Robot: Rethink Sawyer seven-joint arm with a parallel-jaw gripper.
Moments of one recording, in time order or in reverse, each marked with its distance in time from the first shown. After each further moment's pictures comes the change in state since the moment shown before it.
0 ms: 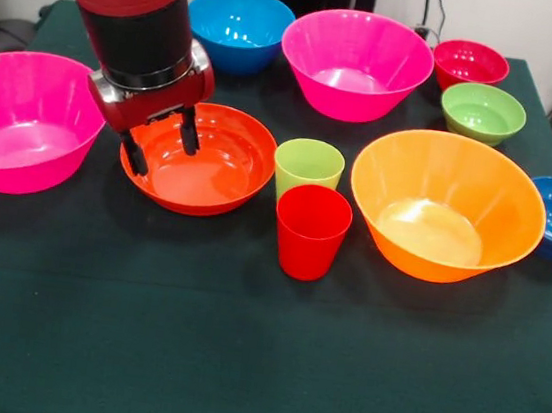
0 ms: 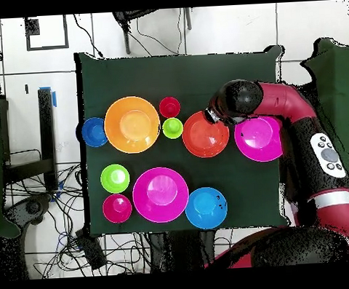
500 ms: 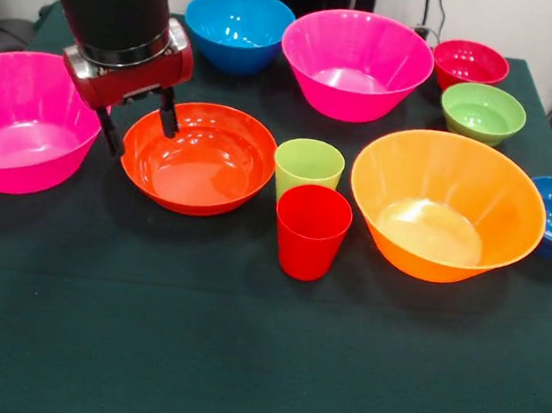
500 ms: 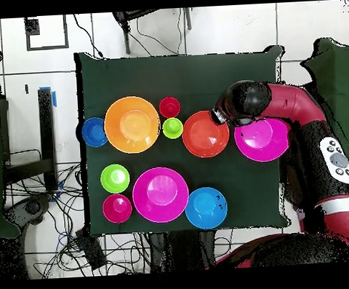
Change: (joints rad) arm 0.000 -0.033 -0.040 0.013 0.038 0.000 0.000
